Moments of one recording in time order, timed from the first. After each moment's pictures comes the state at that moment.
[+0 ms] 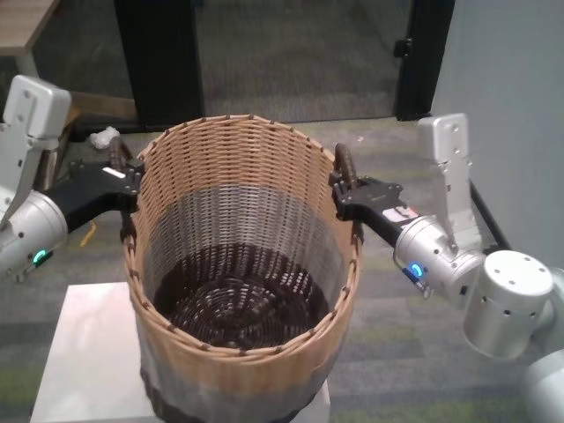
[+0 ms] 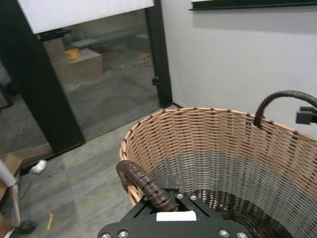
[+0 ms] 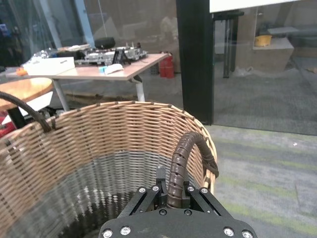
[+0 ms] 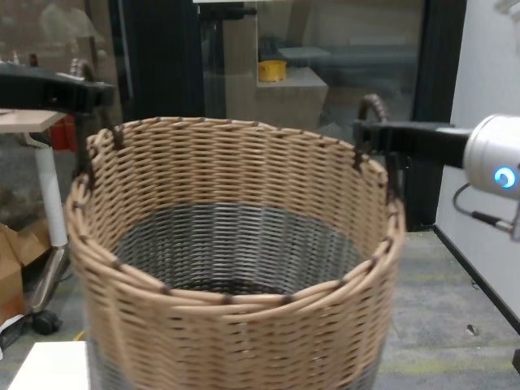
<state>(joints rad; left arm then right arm) -0.32 0.48 0.25 -1.64 -0.35 0.32 -0.30 0.35 0.20 -0.31 -1.43 0.34 0.25 0.18</state>
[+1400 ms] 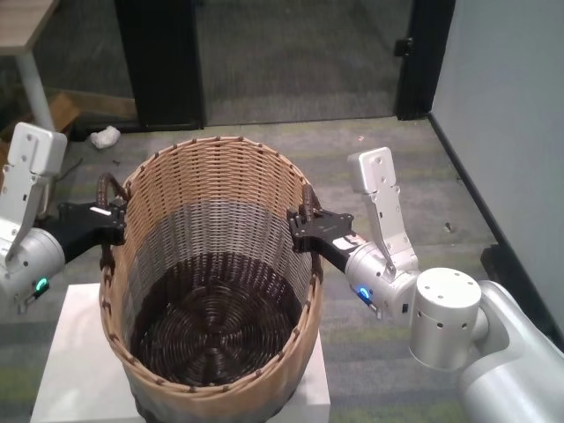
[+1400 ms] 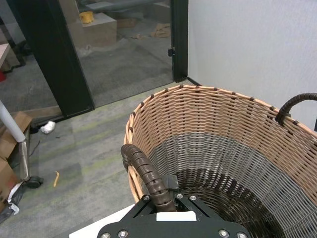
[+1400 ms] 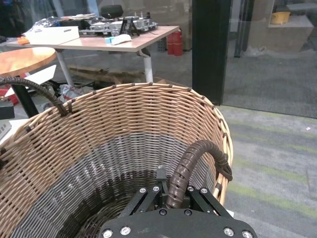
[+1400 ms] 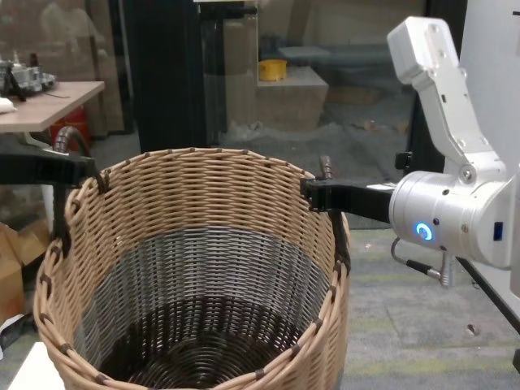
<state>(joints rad) -0.31 0.42 0.22 -1.47 -0.32 0.31 -0.29 0.40 0.09 -0.36 -1.24 0.22 0.22 0.20</state>
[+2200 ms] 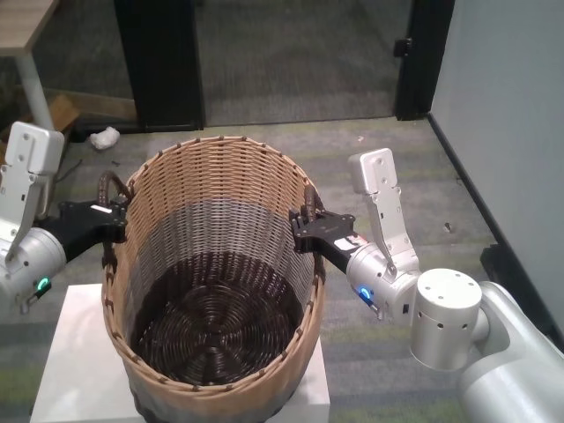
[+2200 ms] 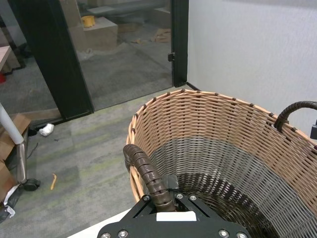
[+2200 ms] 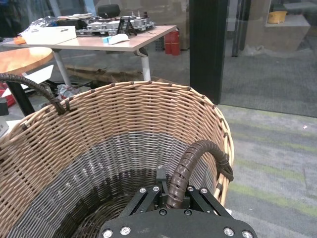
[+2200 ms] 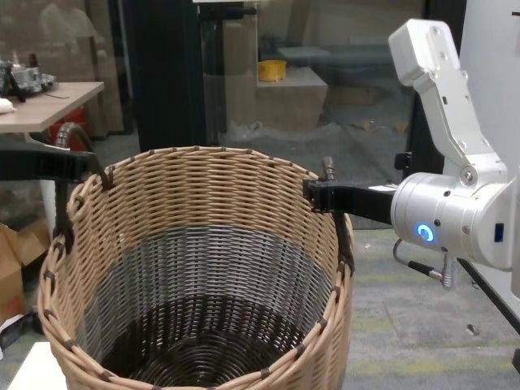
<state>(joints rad) -0.30 0.41 0.20 -1.47 -0.32 0.30 -0.28 0.40 0.08 -0.35 -1.23 0.21 0.22 0.20</state>
